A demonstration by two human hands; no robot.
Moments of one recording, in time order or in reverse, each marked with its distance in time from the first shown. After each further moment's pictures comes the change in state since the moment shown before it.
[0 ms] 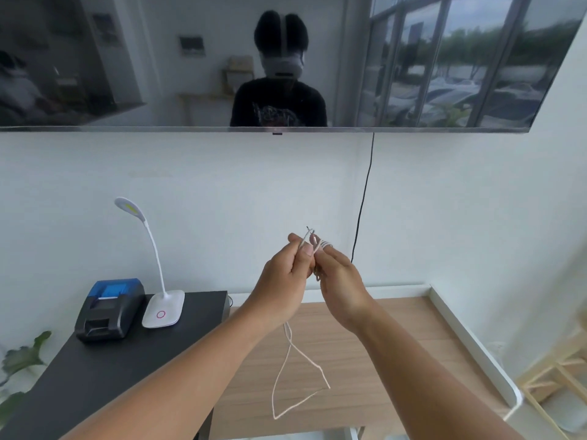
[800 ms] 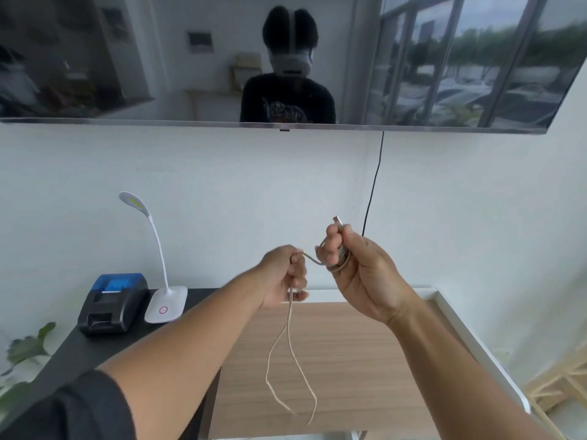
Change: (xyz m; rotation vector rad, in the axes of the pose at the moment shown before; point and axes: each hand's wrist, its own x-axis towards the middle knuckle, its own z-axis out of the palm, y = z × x) left_hand 0.047 -0.022 -0.013 -0.576 -0.198 -0.764; right_hand 0.004 -0.028 -0.024 0.429 -0.253 -0.032
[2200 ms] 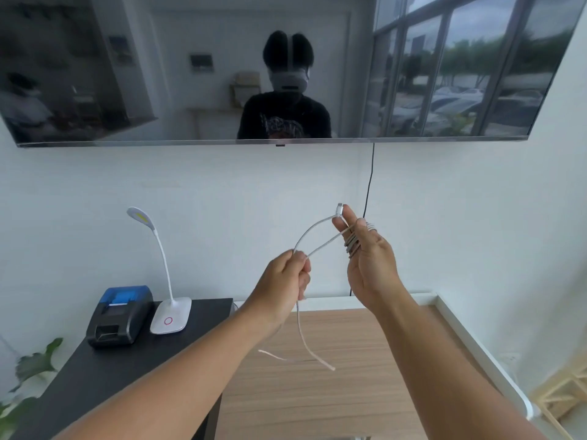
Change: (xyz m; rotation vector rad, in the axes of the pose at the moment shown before) left_hand -0.056 -0.019 0.025 0.373 0.166 0.605; right_hand 0.013 -0.006 -0.006 -0.126 0.459 -0.215
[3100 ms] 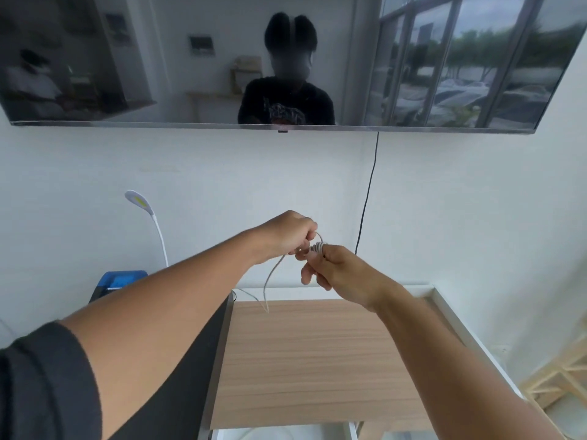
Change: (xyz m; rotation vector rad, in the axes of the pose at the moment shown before) left_hand 0.064 0.041 -0.018 0.371 -0.266 -0.179; right_hand -0.018 0.007 -0.003 -0.884 -0.563 0.188
